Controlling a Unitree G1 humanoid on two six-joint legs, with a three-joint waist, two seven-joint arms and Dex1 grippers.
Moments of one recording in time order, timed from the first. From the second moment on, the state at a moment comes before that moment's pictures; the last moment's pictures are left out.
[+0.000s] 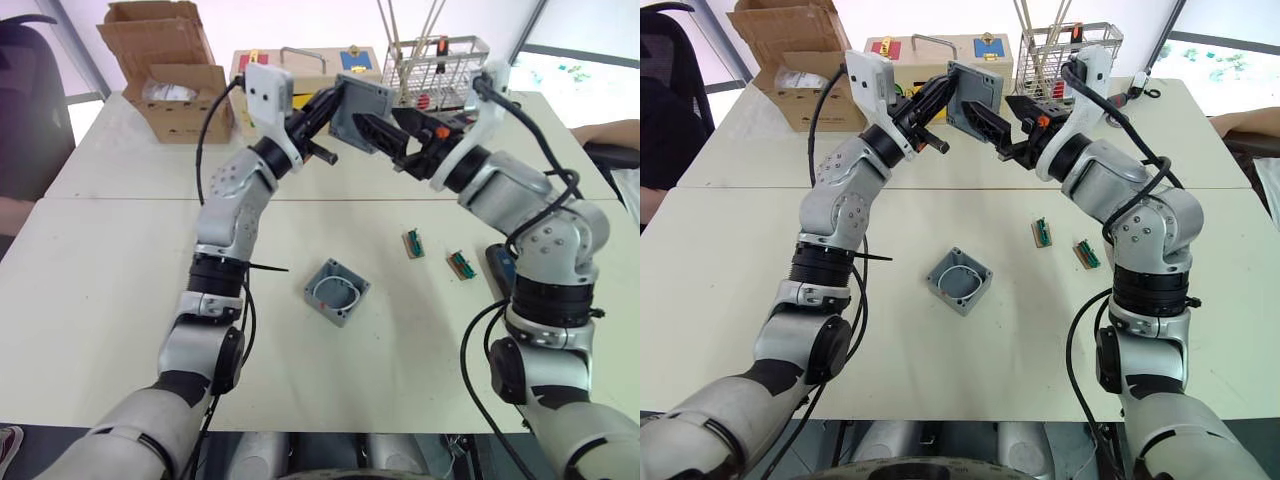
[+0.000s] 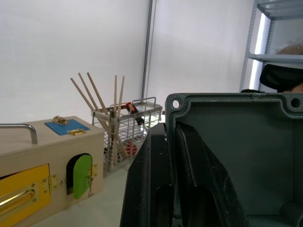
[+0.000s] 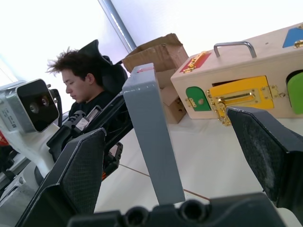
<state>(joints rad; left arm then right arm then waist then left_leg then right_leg) -0.94 0.10 0.07 0.35 -0.36 0.17 -0.54 -0.81 -0.40 -0.17 -0.19 0.84 0.91 0.24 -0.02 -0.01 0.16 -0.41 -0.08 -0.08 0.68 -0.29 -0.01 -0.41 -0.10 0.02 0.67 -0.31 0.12</state>
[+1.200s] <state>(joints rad) -0.94 0.16 0.07 0.35 -0.39 0.24 -0.64 -0.77 -0.40 -0.16 -0.22 0.77 0.92 0.26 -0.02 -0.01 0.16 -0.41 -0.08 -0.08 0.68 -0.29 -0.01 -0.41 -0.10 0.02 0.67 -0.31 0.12</state>
